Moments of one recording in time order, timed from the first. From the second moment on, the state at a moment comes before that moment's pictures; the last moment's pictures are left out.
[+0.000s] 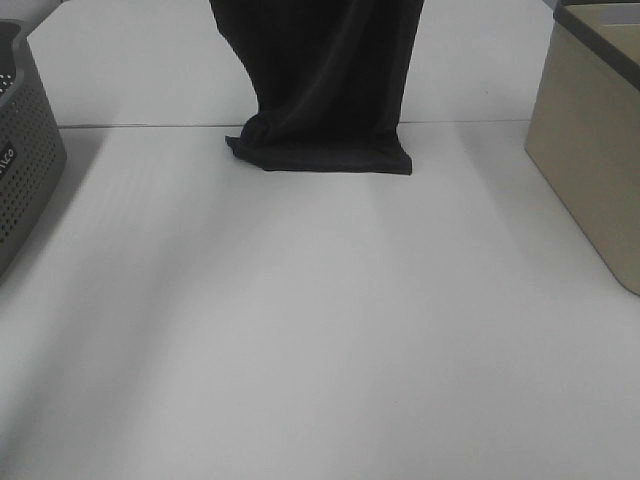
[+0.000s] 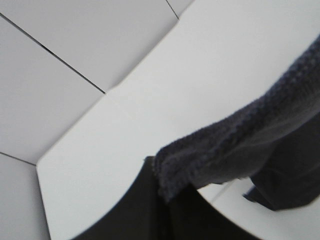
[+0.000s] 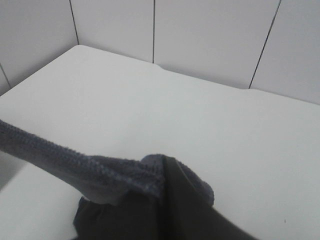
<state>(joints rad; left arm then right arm) -0.31 2.12 -2.54 0.05 0.97 0.56 0.32 1.88 -2.21 0.04 0.74 -0.11</state>
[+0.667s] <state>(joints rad) -0.31 1.79 -2.12 -0.07 1.21 0.22 0.32 1.74 -2.15 0.19 1.22 -0.11</state>
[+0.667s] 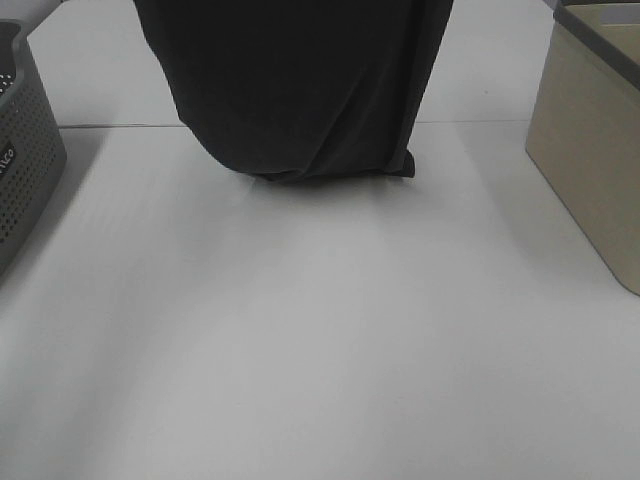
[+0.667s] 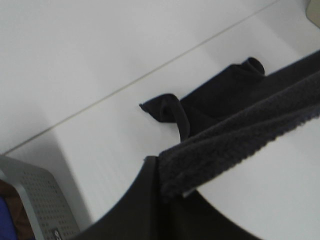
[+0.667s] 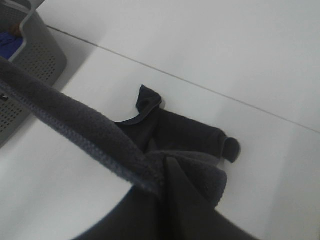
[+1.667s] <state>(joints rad) -0.31 1.11 -1.42 -0.14 1.18 0.02 0.34 1.28 -1.61 0.38 1.22 -0.09</state>
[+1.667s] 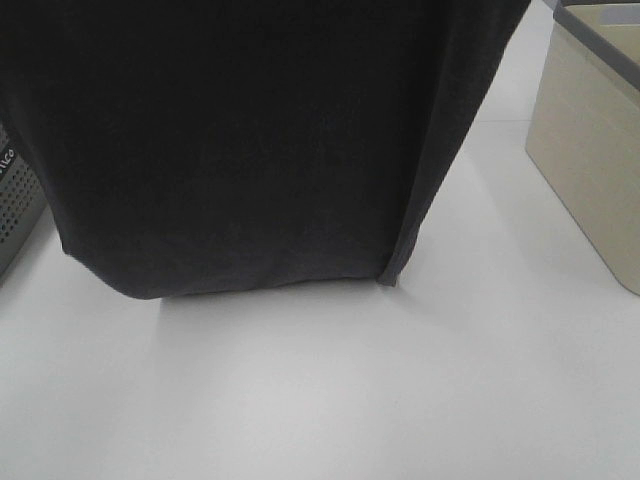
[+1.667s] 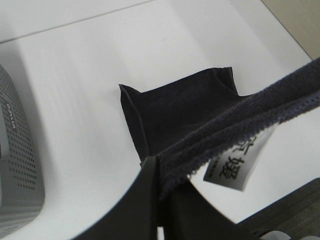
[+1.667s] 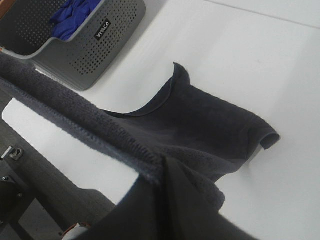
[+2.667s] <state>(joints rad) -0.32 1.12 -1.39 -0.13 1.17 0.03 0.34 1.28 -1.54 0.32 1.19 -0.10</state>
